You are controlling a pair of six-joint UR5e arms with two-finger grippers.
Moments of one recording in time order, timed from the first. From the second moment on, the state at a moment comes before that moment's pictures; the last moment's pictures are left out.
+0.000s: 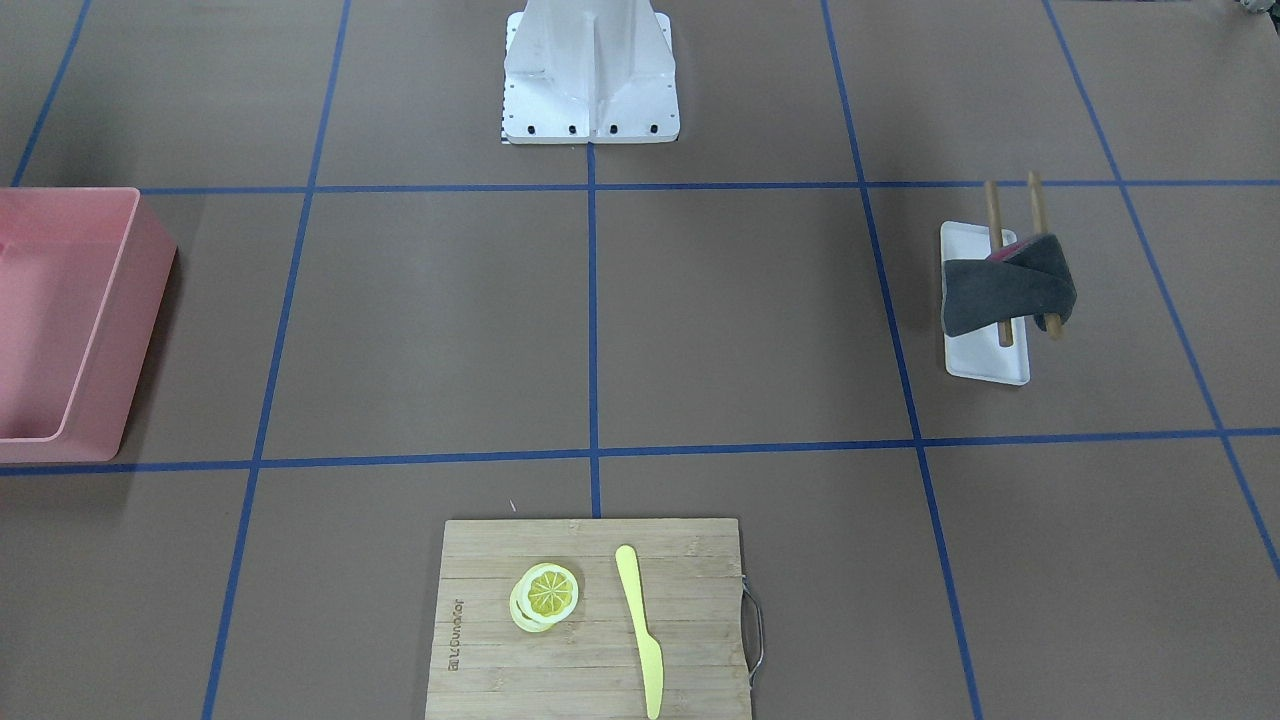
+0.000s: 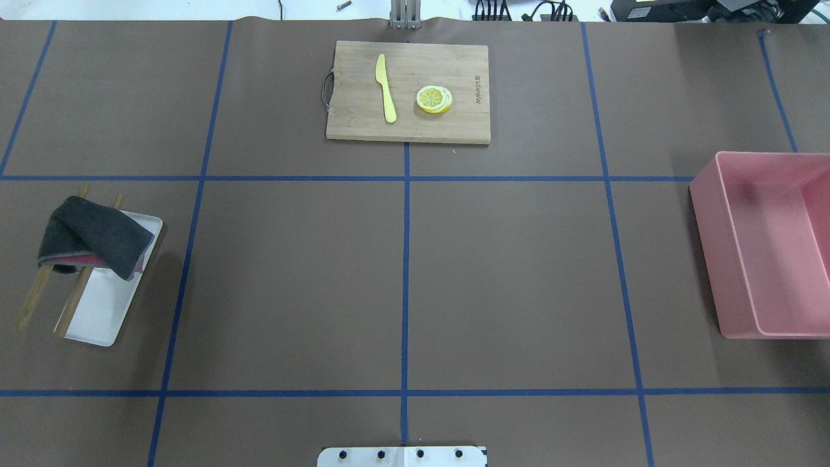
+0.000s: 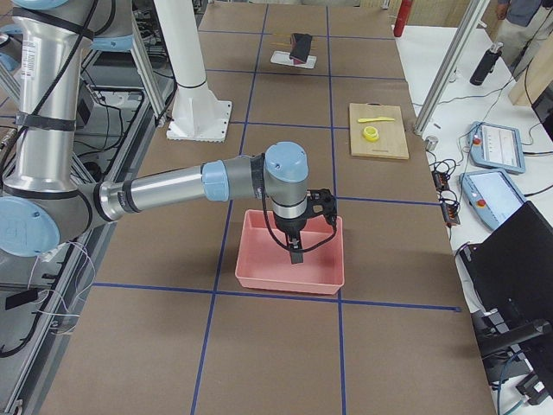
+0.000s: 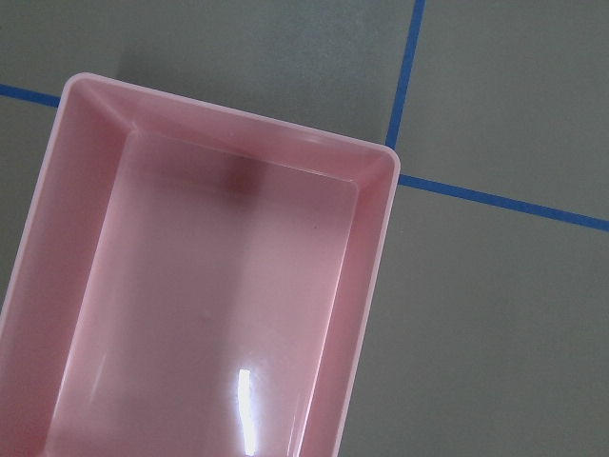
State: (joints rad) left arm -1.59 -1.45 -1.79 -1.97 -2.33 0.12; right arm 1.55 -1.74 1.99 -1.68 2.29 -0.10
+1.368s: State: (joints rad) left arm -1.16 -1.47 -1.78 -2.28 -2.39 -0.58; right arm 1.50 -1.73 2.02 -1.62 2.33 0.02
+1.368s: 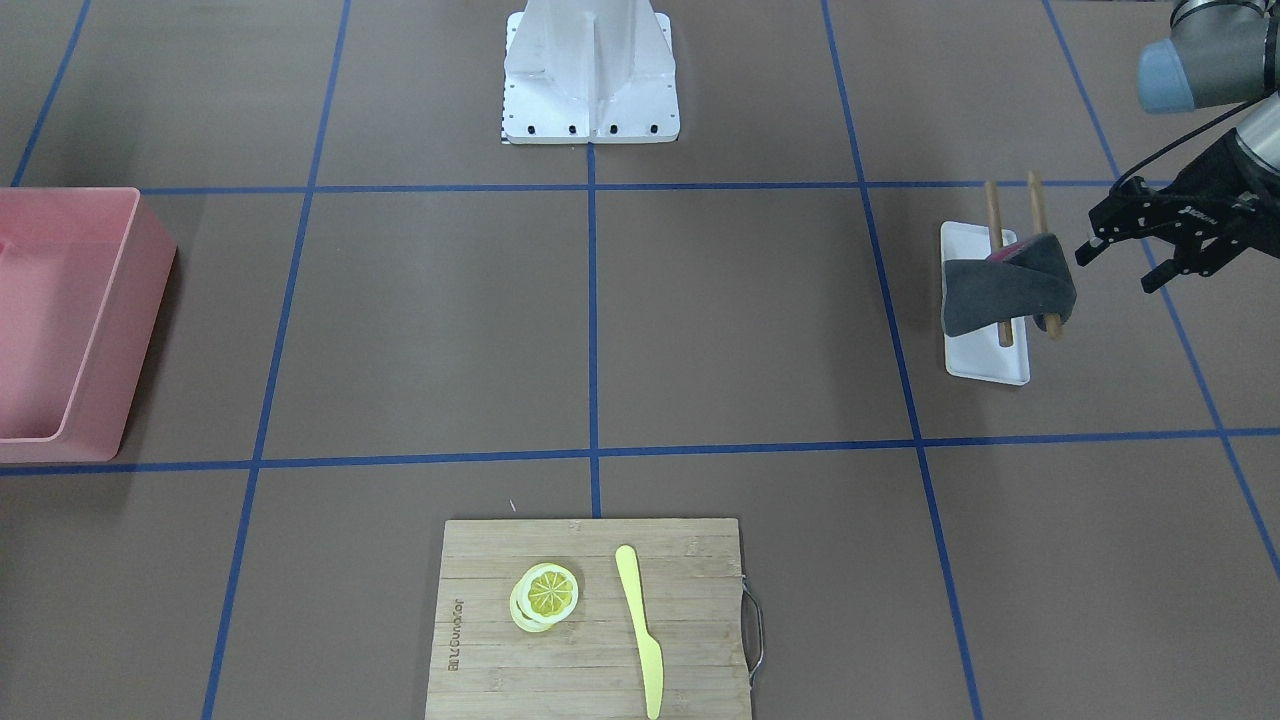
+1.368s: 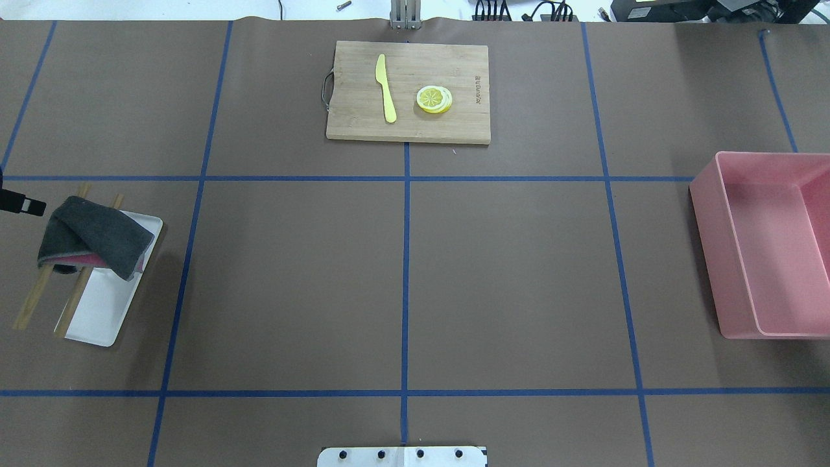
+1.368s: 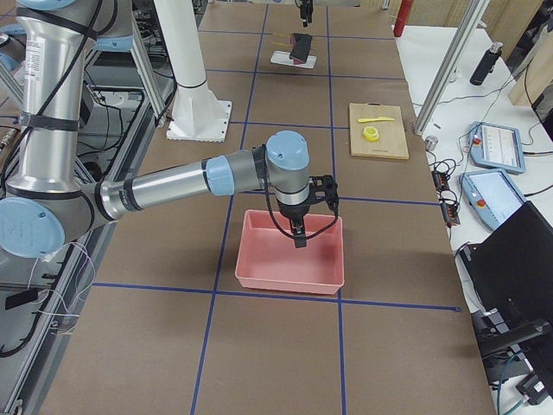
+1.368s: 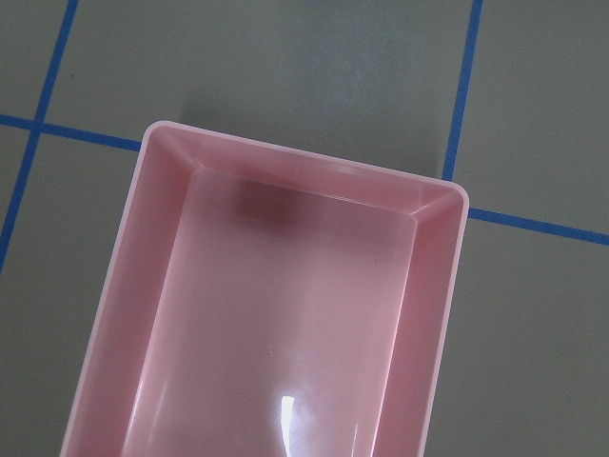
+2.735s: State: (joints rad) left arm -1.10 -1.49 -1.78 -2.31 -2.39 -0.63; right arm 1.50 -1.74 2.02 -1.62 2.33 0.02
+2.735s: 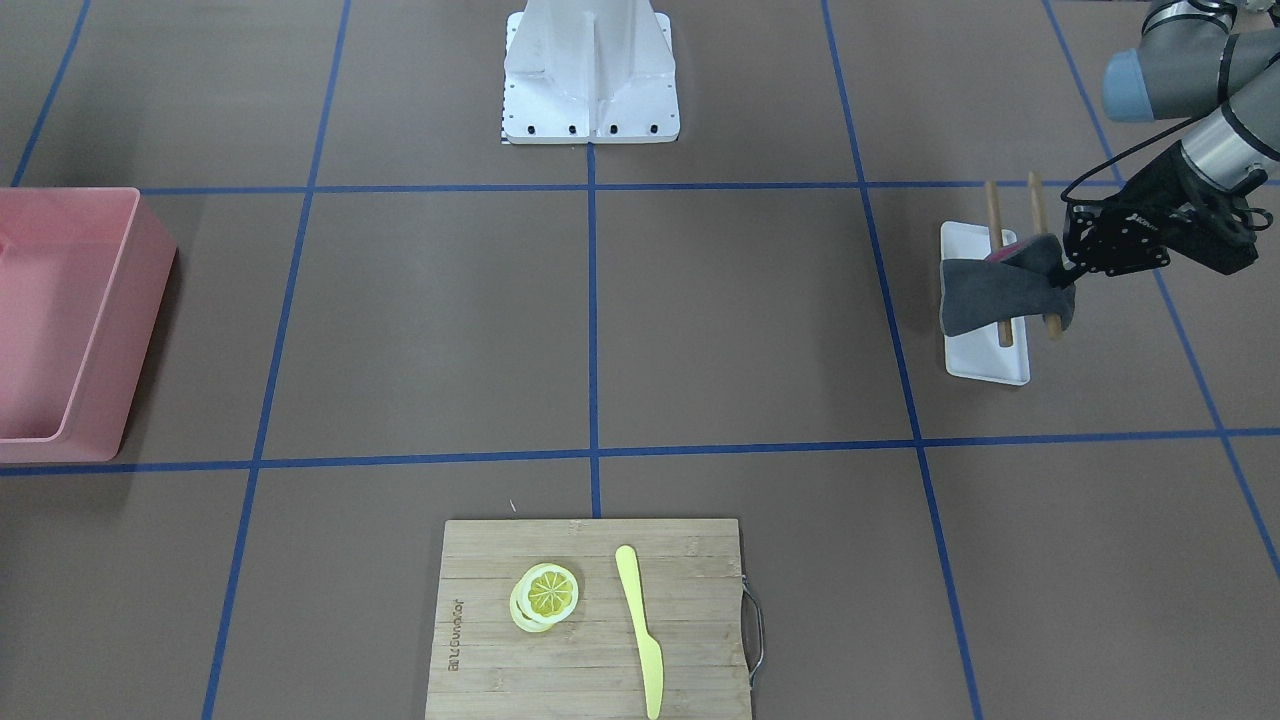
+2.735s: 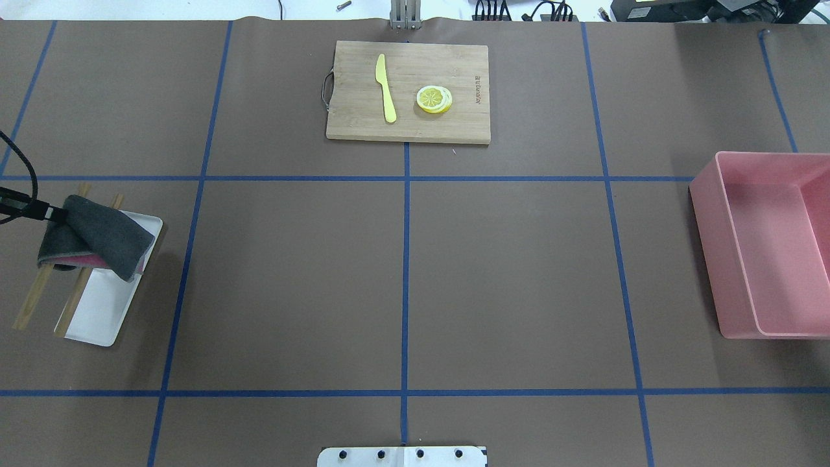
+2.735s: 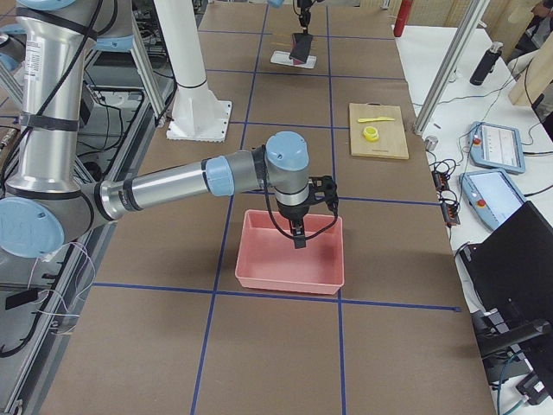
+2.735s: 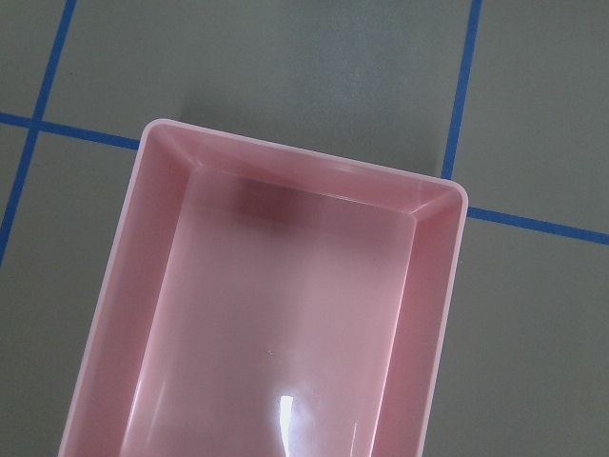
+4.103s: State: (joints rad) left arm -0.91 -2.00 -1.84 -2.16 -2.11 -1.60; right arm 0.83 -1.33 2.09 -1.22 2.00 0.68
